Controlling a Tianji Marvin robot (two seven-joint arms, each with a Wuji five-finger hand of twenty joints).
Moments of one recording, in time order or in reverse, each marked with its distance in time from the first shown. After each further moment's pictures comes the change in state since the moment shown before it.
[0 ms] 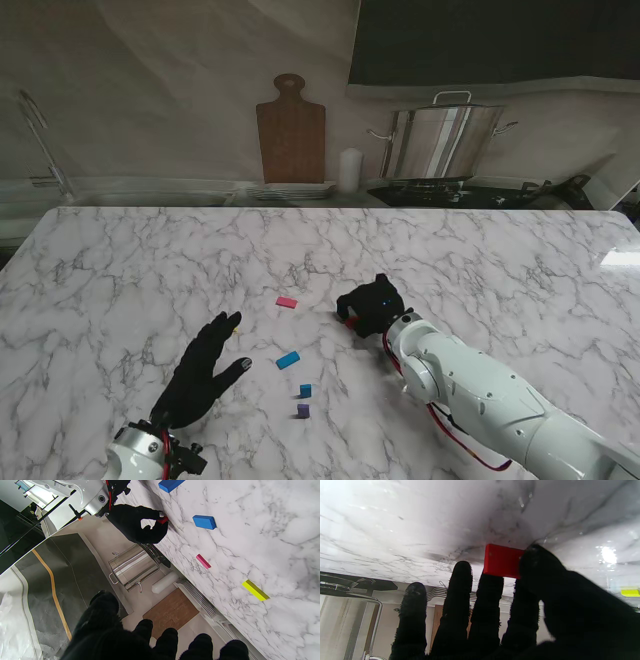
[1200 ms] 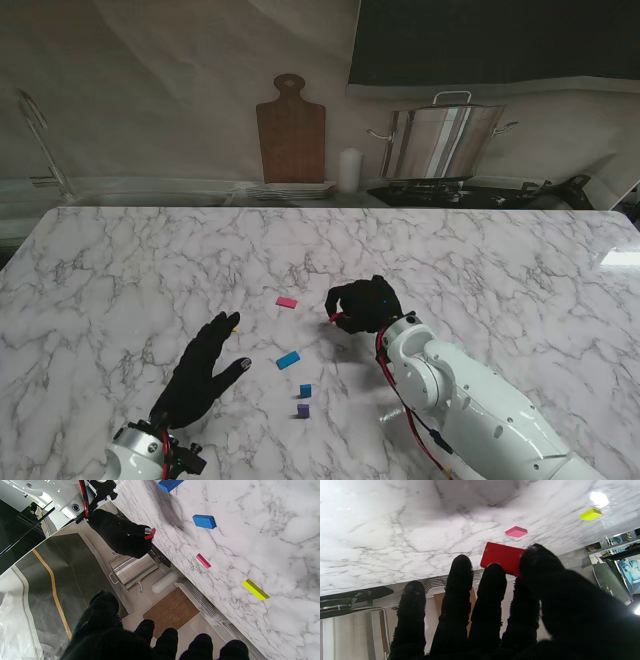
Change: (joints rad) left arm 0.002 0.000 -0.002 0.001 0.001 -0.005 0.002; right arm -0.223 0.004 0.284 -0.304 0.103 -0.031 0.117; left_hand 0.000 0.000 0.000 0.000 0.000 0.027 0.000 -0.002 0.000 0.000 0.000 0.000 0.000 0.000 0.000 0.000 0.000 0.000 0.000 0.000; right_hand 0.031 0.032 -0.050 -0.027 0.038 -0.003 0.039 0.014 0.084 -0.013 0.067 0.034 0.085 0.010 0.156 0.056 0.031 0.024 0.017 0.028
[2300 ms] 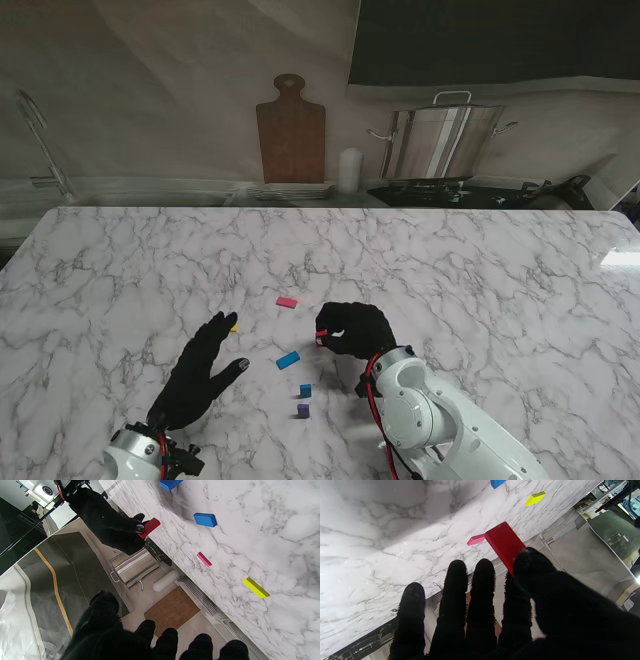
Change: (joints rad) left arm 0.011 -0.001 -0.010 -0.004 -0.001 -0.015 0.006; right arm -0.220 -0.025 0.089 -0.231 0.214 0.105 0.011; left_hand 0.000 0.000 0.000 0.000 0.000 0.014 0.000 -0.010 0.000 0.000 0.000 0.000 0.000 0.000 0.000 -0.001 0.000 0.000 0.000 0.000; right_hand 0.034 0.042 -0.010 0.000 -0.035 0.137 0.084 -0.052 -0.105 0.115 -0.159 -0.173 -0.091 0.048 -0.114 -0.022 -0.042 0.003 0.034 0.008
